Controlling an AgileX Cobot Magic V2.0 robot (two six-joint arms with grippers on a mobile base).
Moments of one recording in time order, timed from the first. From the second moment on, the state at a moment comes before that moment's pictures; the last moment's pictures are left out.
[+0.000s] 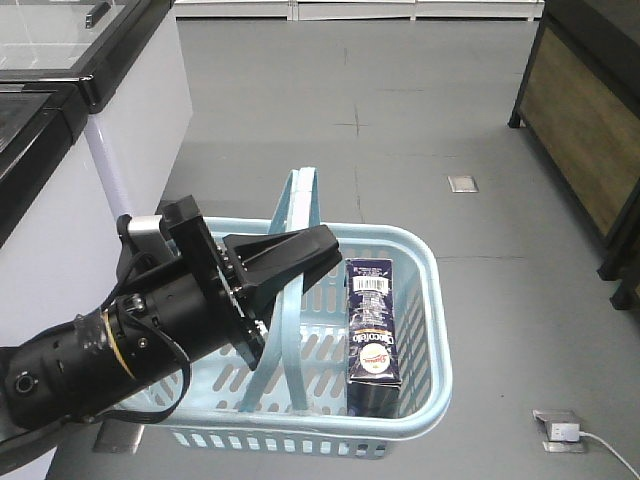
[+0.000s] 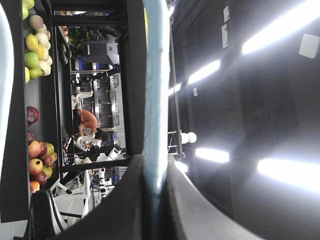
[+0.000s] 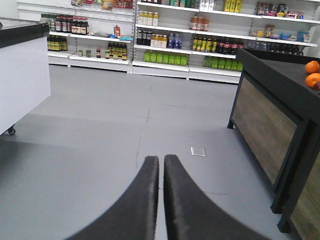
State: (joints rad) left arm -0.58 1.42 -0.59 0.55 -1.04 -2.04; right arm 0.00 -0.01 0.03 -0.04 0.14 -0.06
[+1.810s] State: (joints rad) left arm -0.58 1.42 -0.59 0.55 -1.04 -2.04; right arm 0.00 -0.01 0.03 -0.04 0.14 -0.06
